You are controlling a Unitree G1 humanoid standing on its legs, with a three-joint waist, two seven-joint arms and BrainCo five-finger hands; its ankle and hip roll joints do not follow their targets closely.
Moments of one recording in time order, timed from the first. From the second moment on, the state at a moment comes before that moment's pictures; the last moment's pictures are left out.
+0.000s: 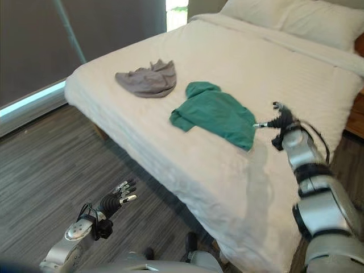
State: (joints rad) left arm 0.17 0.48 -0.32 0.21 -0.51 -0.01 -0.17; right arm -0.97 -0.80 0.49 1.17 -0.04 0.00 -0.08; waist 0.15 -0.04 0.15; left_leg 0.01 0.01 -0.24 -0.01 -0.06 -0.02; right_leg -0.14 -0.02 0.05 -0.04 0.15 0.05
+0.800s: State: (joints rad) left arm 0.04 0.54 -0.48 0.22 -0.51 -0.05 -0.19; right arm -1.48 -0.96 0.63 1.39 -0.18 0.00 -0.17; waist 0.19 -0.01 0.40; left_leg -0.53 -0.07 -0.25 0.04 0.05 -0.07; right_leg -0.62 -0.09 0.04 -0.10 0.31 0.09
